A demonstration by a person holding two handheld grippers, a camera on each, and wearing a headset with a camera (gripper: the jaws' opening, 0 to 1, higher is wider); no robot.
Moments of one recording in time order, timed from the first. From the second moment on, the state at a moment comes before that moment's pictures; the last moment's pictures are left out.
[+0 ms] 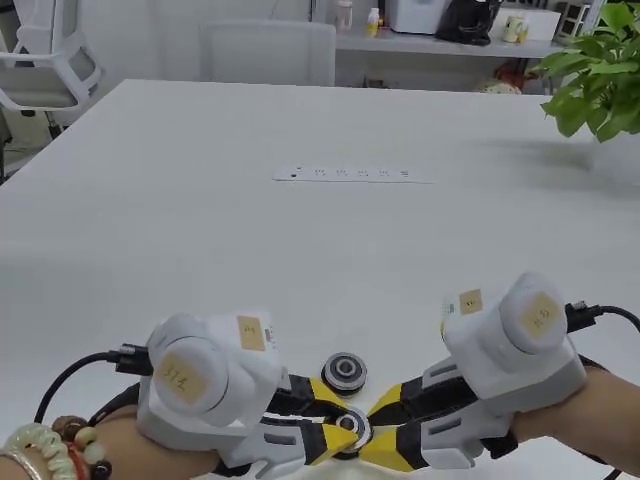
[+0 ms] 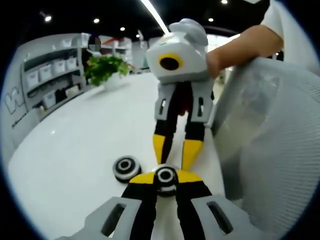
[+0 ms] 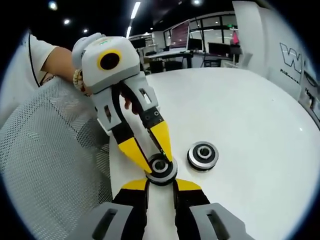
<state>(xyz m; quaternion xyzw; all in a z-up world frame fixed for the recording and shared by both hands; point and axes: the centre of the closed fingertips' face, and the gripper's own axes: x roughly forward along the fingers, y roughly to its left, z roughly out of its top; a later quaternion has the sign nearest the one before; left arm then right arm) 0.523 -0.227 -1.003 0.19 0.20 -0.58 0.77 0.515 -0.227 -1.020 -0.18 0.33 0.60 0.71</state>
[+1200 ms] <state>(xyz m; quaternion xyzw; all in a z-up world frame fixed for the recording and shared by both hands) 0.524 -0.227 -1.002 0.18 0.20 -0.58 0.77 0.516 -0.228 -1.021 -0.20 0.31 0.61 0.70</state>
